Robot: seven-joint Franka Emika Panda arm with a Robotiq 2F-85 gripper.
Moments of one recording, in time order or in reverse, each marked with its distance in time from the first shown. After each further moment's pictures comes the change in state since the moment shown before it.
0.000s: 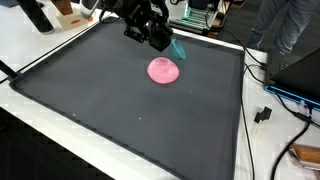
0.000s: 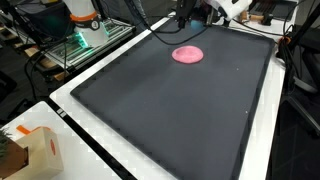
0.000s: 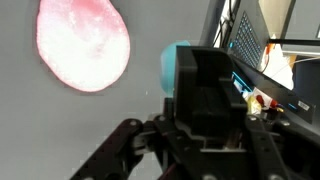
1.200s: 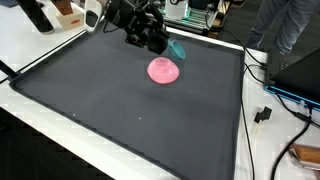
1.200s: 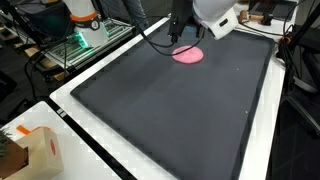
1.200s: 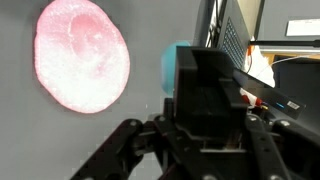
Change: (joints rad) arm -0.026 0.065 -0.028 0.000 0.067 -0.069 -0.054
